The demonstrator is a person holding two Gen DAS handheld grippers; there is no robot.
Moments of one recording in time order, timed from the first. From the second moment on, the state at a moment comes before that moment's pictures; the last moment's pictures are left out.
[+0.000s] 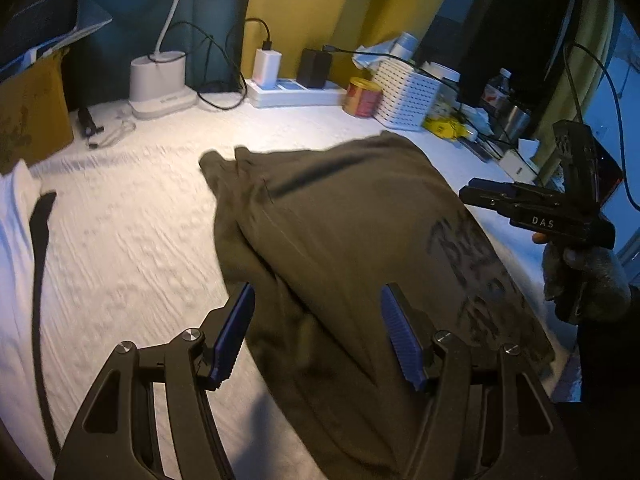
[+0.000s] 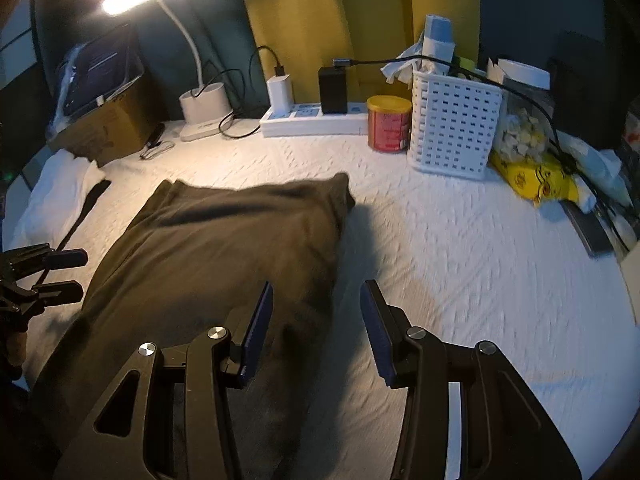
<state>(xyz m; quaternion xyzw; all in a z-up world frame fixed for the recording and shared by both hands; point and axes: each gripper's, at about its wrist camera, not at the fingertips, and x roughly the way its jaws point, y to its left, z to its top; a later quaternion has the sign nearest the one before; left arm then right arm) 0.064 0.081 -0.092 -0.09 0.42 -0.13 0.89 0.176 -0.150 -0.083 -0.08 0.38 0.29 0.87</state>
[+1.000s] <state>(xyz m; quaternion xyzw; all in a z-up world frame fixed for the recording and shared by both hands) -0.004 0.048 -0.111 -0.09 0.46 -0.17 0.87 0.085 -0.183 -0.114 -0.05 0.42 0.28 0.86</state>
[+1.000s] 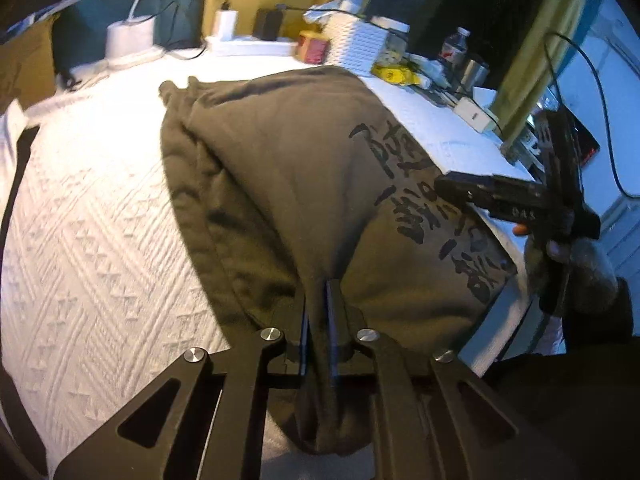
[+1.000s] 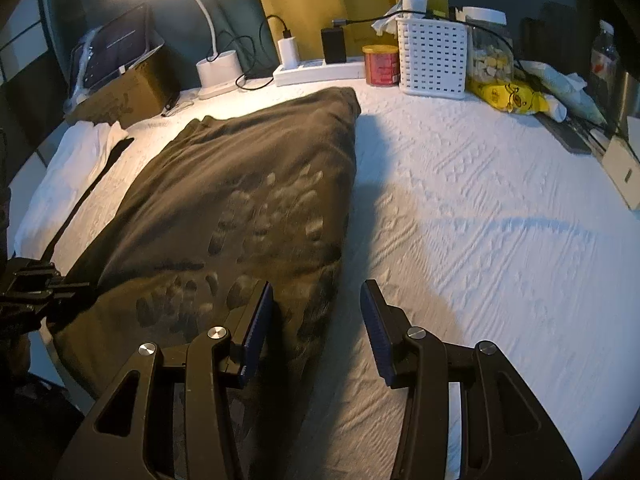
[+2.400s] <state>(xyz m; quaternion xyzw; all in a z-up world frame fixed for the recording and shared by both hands) 0.147 0.092 -0.121 -0.11 0.43 -0.08 0.89 0.221 -0.154 -0.115 -0.03 0.41 0.32 0.85</state>
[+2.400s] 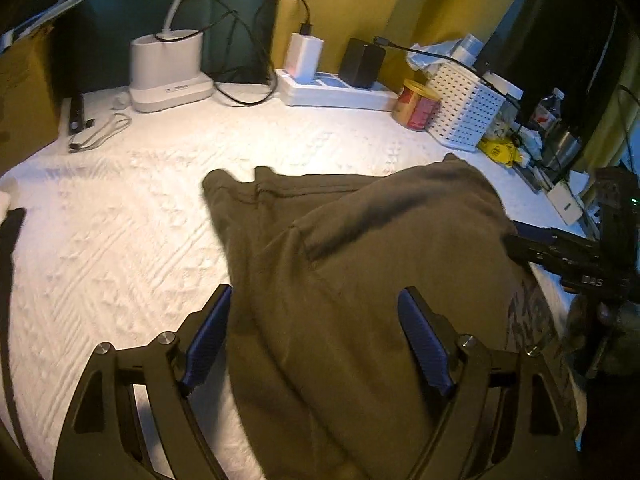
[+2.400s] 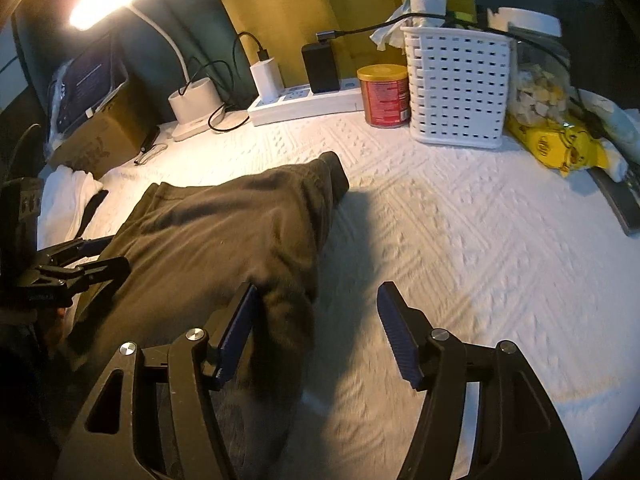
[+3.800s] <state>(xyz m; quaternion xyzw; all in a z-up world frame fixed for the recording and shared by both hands) 0.110 0.045 -0.080 -0.07 0.37 -0.11 0.92 0.179 -0.107 -0.079 -0.08 0.34 0.40 0.85</state>
